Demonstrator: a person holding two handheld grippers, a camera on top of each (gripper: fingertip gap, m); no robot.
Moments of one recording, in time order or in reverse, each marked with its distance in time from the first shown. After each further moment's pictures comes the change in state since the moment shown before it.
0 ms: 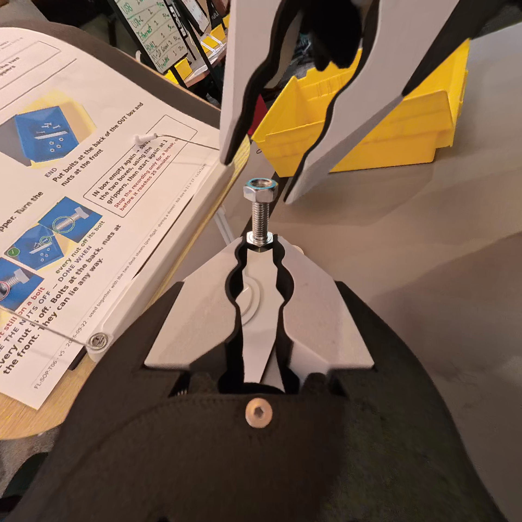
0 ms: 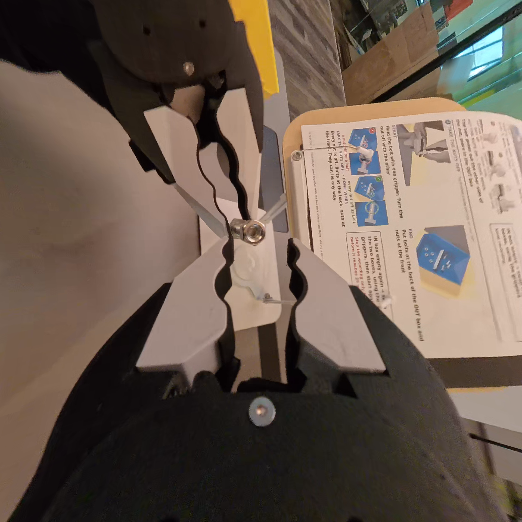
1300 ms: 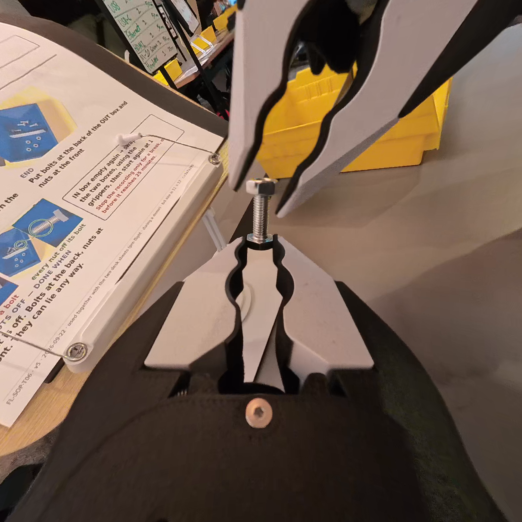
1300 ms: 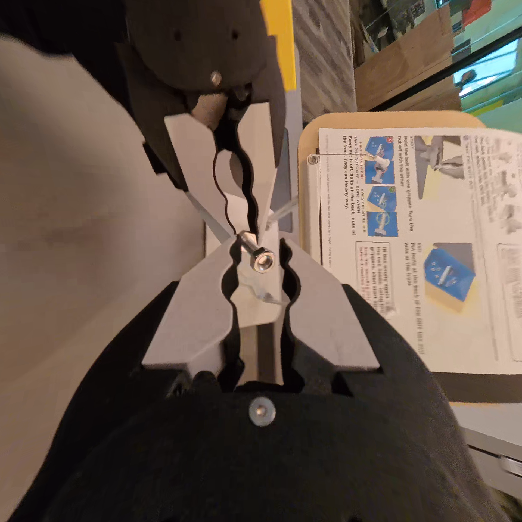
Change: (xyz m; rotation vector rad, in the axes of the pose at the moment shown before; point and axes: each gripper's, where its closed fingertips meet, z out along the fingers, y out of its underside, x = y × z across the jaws) left arm 0.009 0.000 0.005 0.007 0.032 -0.010; right arm -0.012 -0.002 0.004 -0.037 -0.024 -0.079
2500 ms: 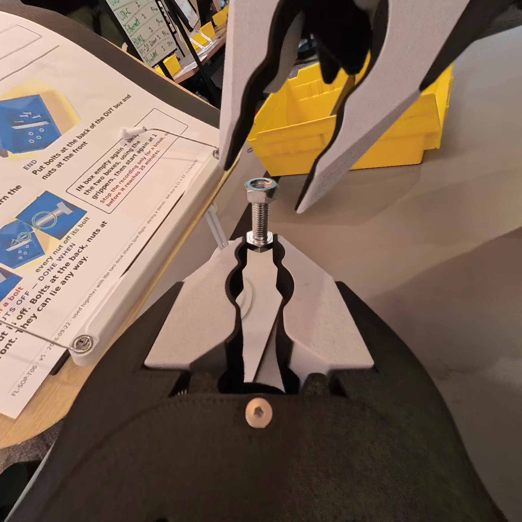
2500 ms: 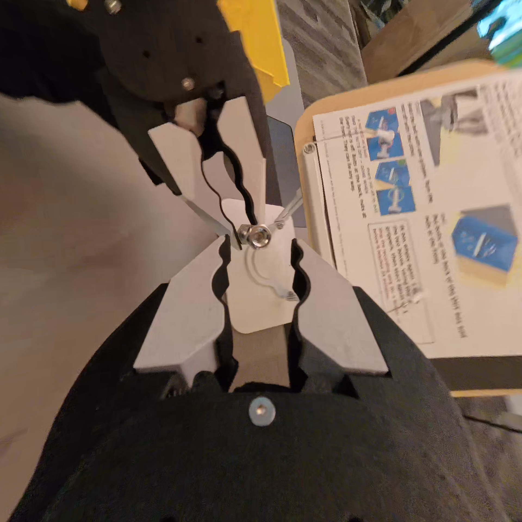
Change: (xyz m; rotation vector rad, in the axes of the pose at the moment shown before) left arm -0.004 0.003 -0.003 -0.007 0.006 -0.015; right arm 0.003 0.001 -0.001 0.028 -0.042 0.188
